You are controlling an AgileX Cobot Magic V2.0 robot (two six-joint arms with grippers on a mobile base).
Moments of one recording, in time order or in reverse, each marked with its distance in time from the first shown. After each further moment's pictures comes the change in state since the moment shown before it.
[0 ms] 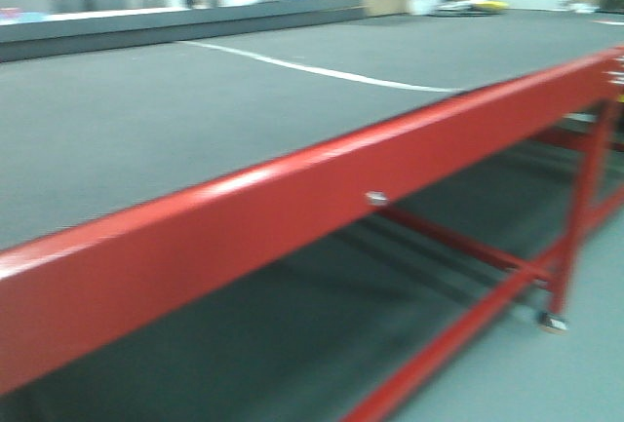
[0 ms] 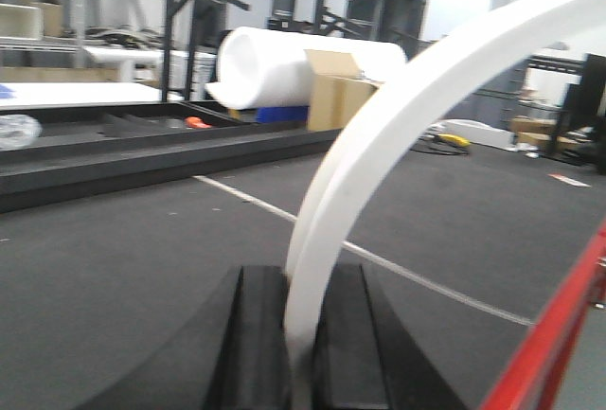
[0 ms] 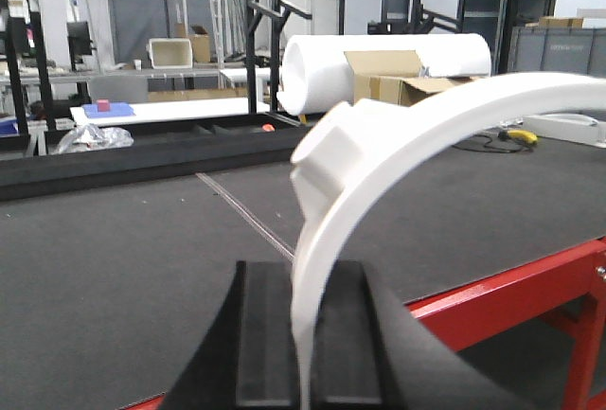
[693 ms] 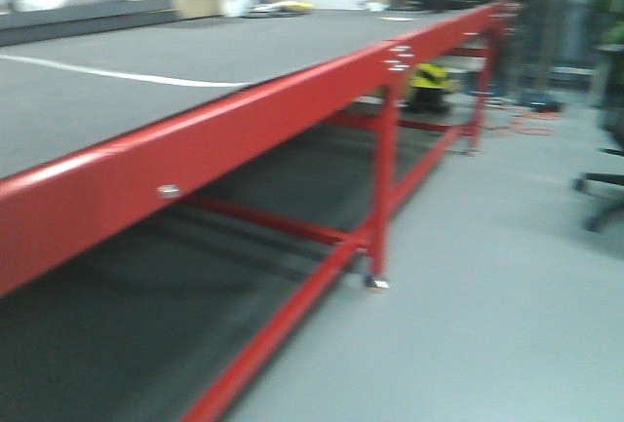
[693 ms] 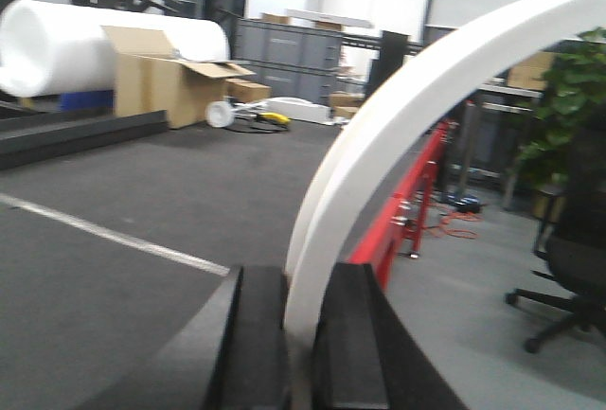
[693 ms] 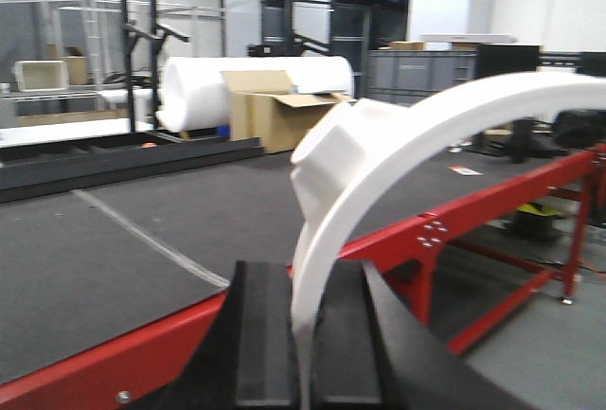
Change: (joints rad) left arm 0.000 0.000 0.000 0.000 -0.002 0.000; right arm 0.063 -0.023 0.000 0.000 -0.010 0.000
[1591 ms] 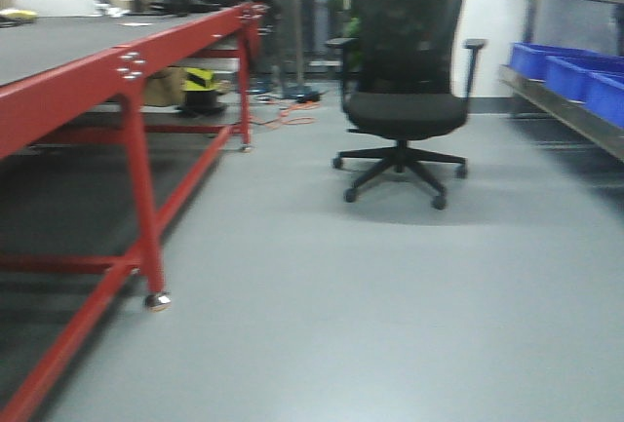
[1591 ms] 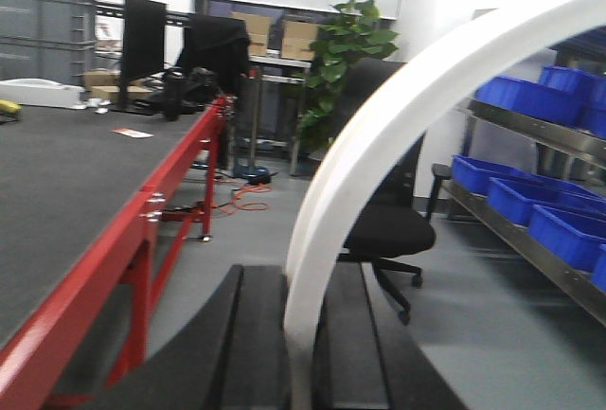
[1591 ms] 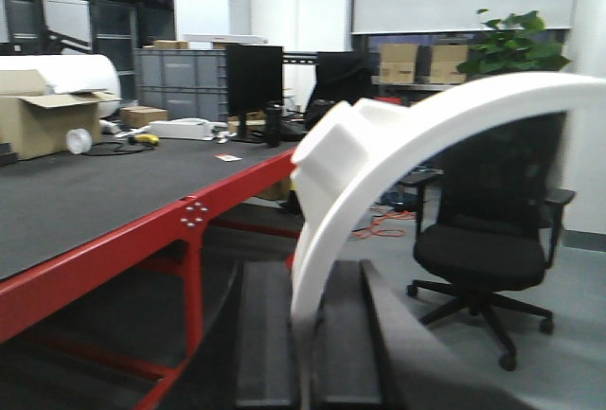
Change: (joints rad) left arm 0.000 0.000 0.000 0.000 0.000 0.000; right arm 0.000 0.000 0.000 0.000 0.000 0.000
